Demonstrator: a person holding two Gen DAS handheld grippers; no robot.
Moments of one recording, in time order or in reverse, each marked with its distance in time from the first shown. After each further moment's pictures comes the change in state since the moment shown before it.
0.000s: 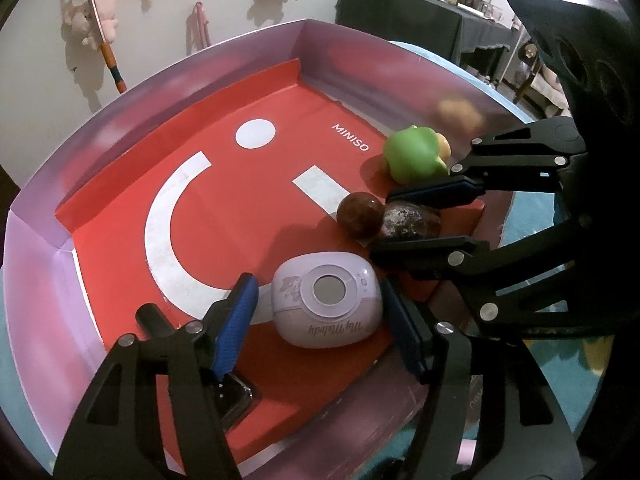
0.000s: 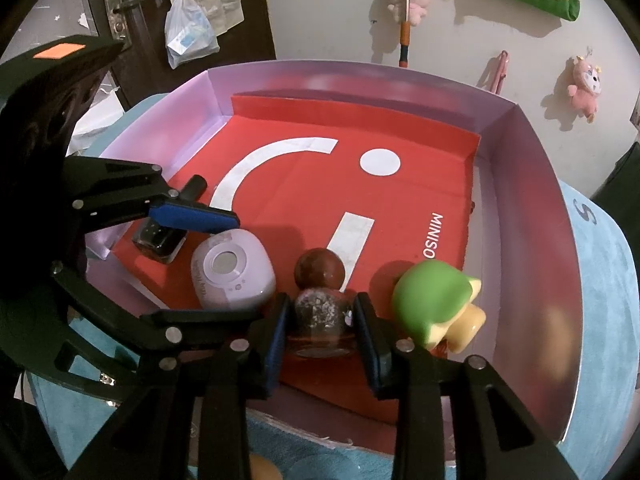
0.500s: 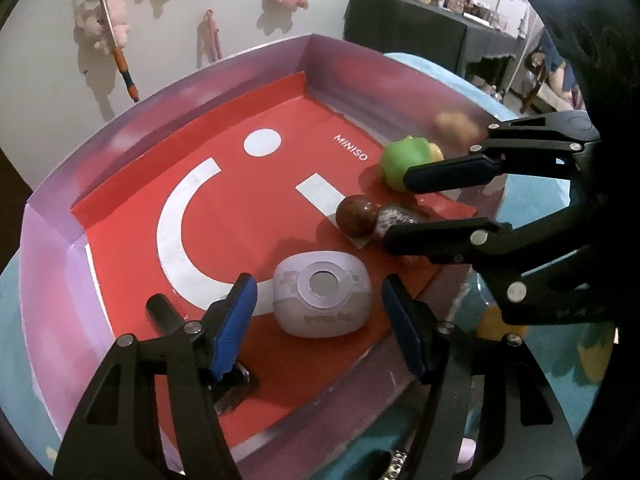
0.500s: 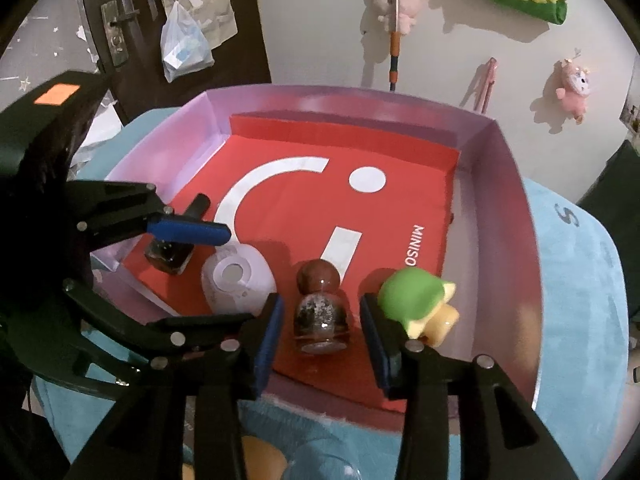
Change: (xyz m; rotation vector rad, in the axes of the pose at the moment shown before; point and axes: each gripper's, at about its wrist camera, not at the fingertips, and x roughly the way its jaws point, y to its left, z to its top) left arm -0.016 -0.006 -0.004 -0.024 -0.039 0.036; right arm -0.025 -0.001 0.003 0.023 -0.042 -0.023
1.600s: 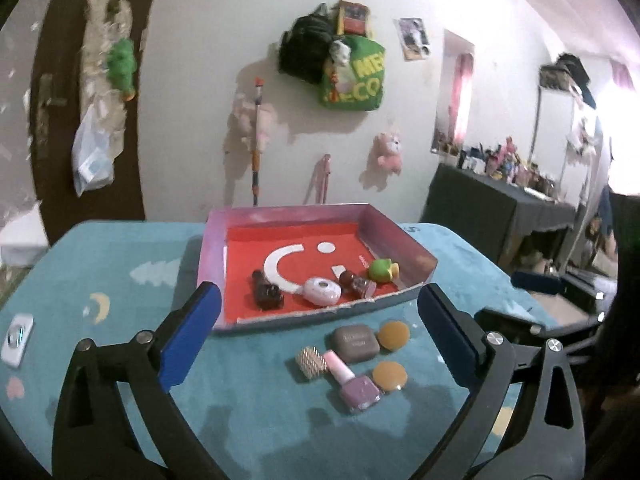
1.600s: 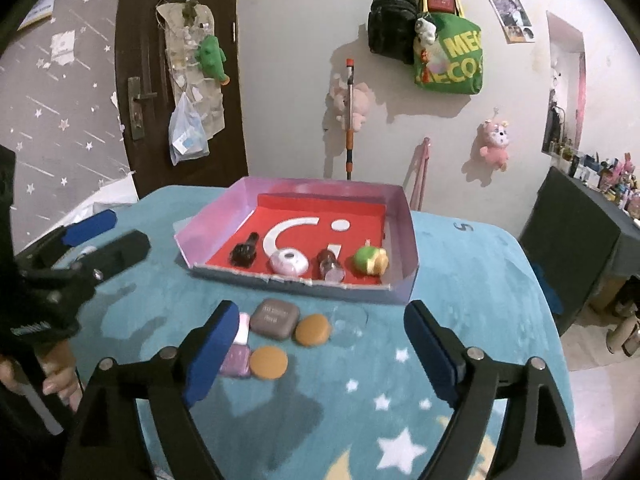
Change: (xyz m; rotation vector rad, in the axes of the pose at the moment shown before) left arm -0.189 -0.094 -0.131 -0.371 -0.603 0.292; right arm -0.172 0.065 -0.124 0.062 -0.364 -0.151
